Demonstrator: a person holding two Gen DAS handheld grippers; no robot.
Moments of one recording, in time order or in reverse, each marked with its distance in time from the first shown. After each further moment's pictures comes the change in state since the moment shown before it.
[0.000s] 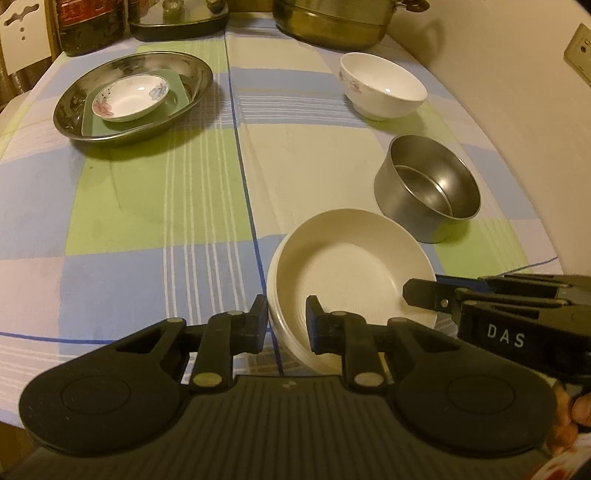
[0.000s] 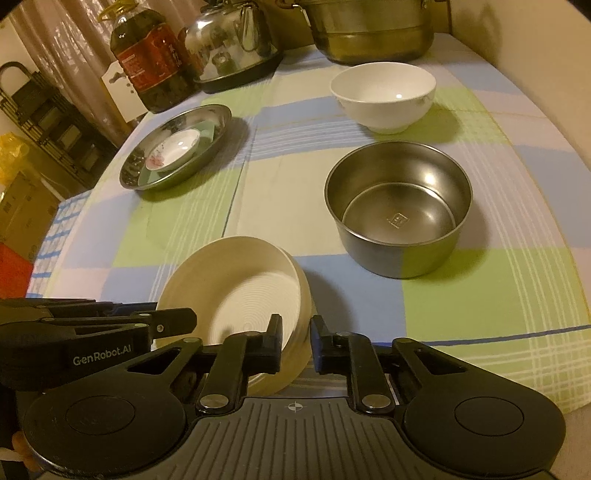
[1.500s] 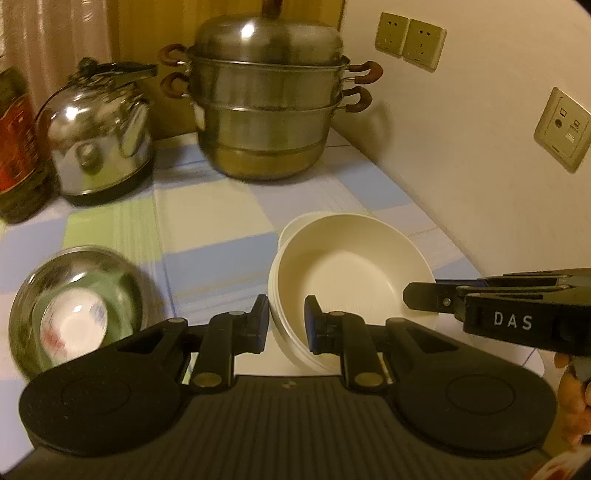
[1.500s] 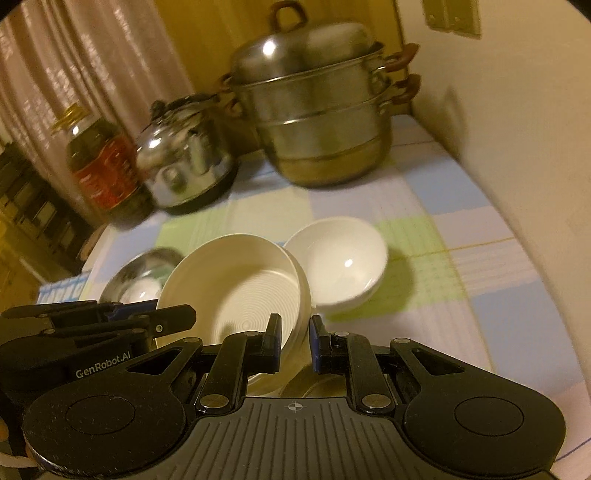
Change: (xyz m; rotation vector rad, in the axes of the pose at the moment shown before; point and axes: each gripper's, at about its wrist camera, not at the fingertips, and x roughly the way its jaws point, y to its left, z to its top) left arm 0.000 -0.052 0.175 0.204 -0.216 -0.091; right arm -0.040 -0.043 0.154 0.109 -0.196 -0.066
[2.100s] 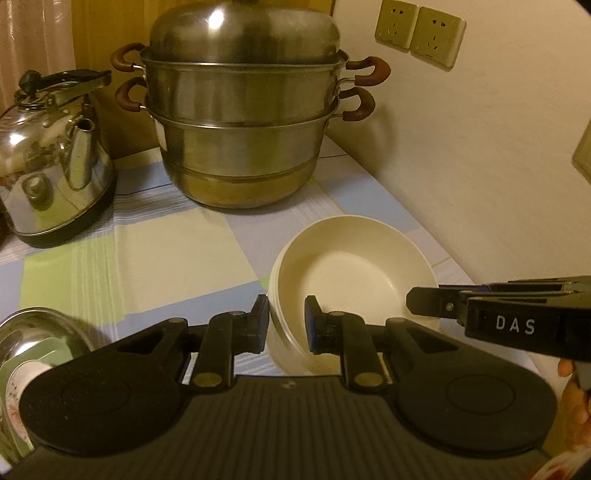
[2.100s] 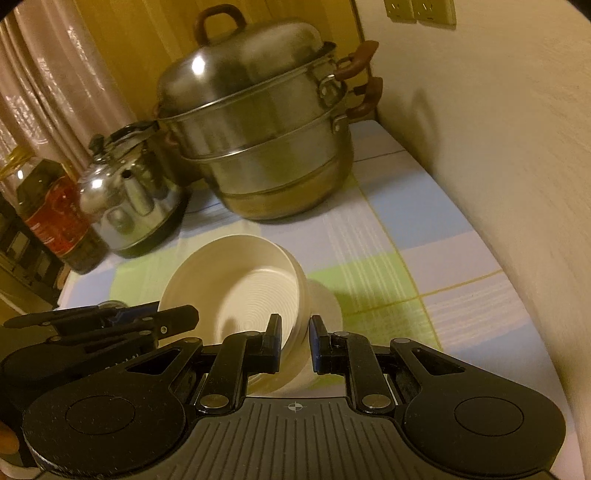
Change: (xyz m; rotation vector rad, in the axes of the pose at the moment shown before) left arm 0.086 -0.004 0.062 0.022 0.023 -0.033; right arm 0.055 -0.047 0.061 0.077 0.009 -0.060
